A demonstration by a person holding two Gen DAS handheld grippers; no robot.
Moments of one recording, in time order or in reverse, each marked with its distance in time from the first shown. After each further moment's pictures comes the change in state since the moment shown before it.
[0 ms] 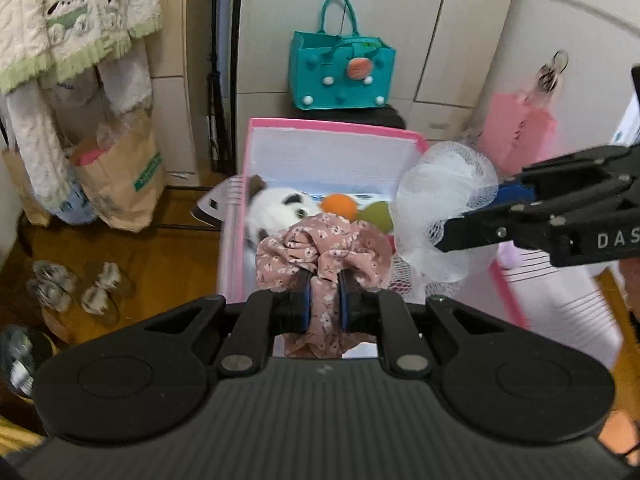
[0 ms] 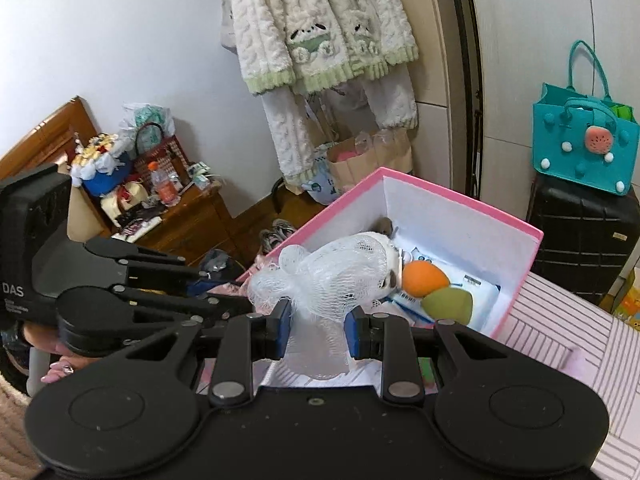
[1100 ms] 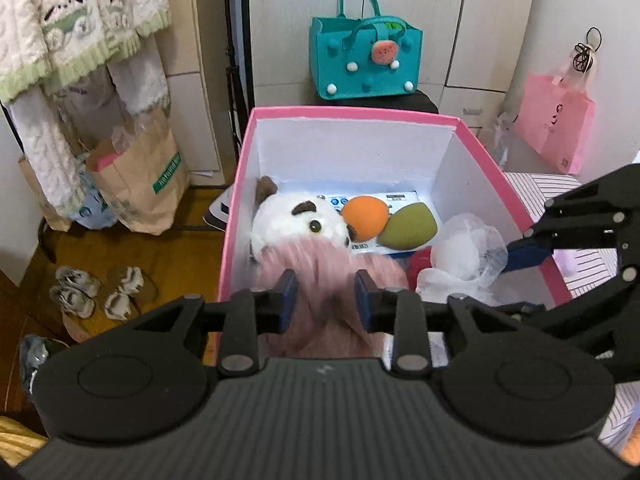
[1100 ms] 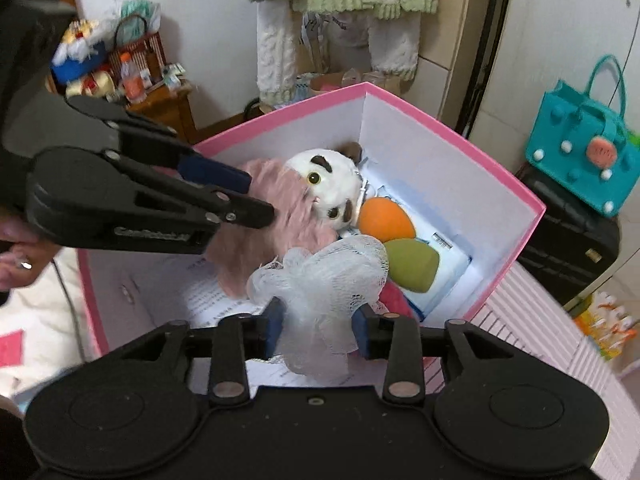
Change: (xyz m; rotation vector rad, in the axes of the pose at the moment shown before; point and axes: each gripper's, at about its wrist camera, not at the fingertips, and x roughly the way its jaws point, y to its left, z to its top) left arm 0.048 -0.011 0.008 0.016 0.022 0.103; right arm 0.062 -0.016 -0.017 -0.207 0.216 -0.134
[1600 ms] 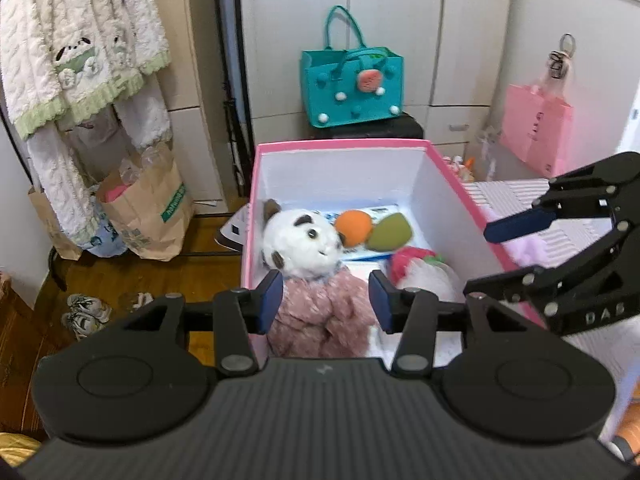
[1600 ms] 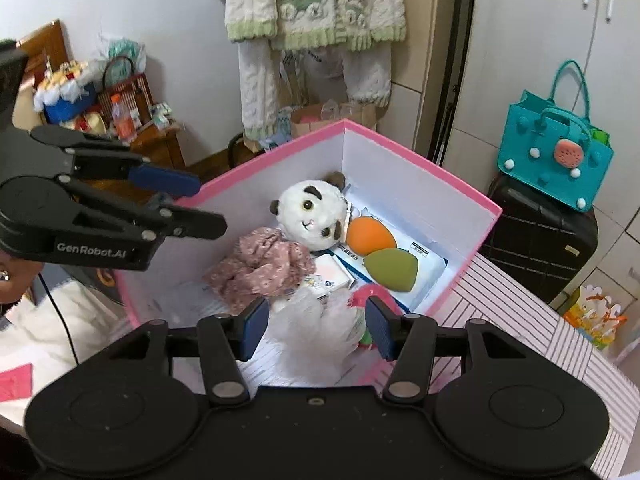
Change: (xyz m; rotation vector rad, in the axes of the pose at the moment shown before) left arm -0.065 -0.006 -0.007 0.060 -0.068 -0.013; right arm -0.045 0.008 -0.013 0.053 -0.093 -0.059
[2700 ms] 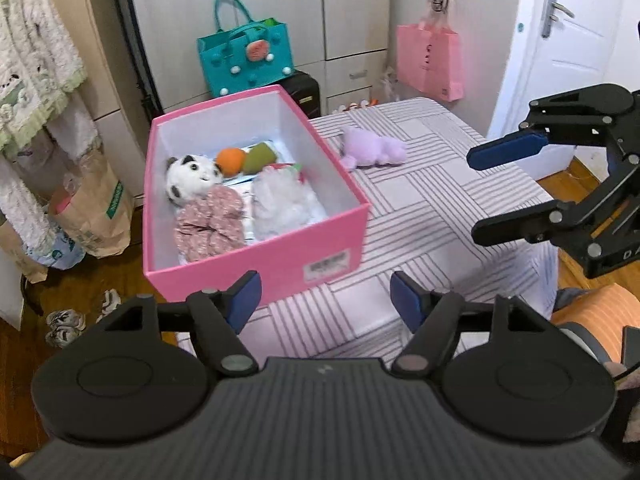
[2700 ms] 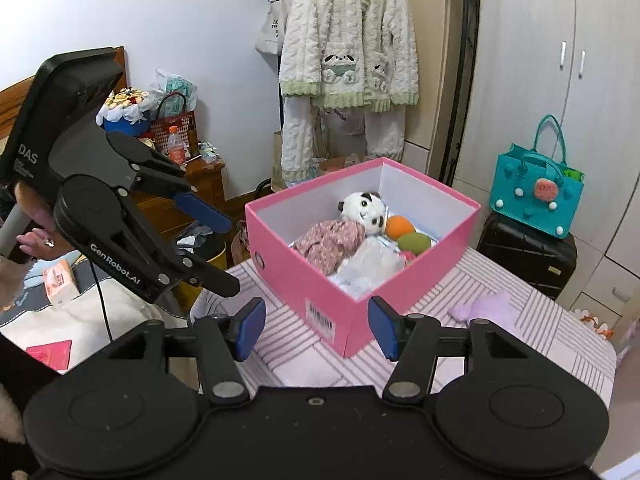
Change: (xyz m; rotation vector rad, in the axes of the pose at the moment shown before) left arm -0.103 -0.084 -0.069 0.222 0.094 -0.169; right arm -0.146 0.072 -0.111 -0.053 -0.208 0.011
